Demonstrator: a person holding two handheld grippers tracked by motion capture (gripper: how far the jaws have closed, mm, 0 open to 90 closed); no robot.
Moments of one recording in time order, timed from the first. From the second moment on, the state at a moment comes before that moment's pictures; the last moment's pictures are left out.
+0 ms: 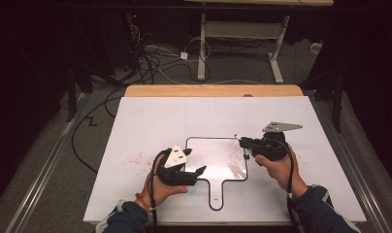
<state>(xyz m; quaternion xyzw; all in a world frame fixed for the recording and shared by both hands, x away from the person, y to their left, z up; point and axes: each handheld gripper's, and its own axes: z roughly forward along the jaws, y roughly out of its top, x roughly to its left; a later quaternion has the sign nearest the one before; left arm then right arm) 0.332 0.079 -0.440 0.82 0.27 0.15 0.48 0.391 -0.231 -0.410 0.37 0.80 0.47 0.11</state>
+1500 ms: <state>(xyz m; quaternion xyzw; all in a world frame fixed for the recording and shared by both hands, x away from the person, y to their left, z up) 0.353 -0.012 -0.437 0.78 0.27 0.06 0.56 0.352 -0.210 -0.406 0.33 0.76 0.55 0.14</state>
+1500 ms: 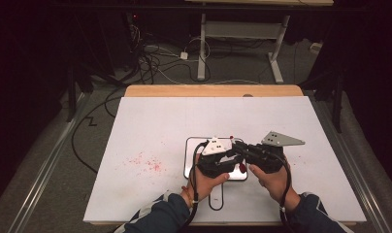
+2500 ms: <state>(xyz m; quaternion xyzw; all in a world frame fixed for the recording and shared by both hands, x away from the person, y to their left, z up) 0.380 -0.026 -0.468 0.81 0.24 0.06 0.53 0.346 -0.260 -0.399 0.35 0.76 0.52 0.17</state>
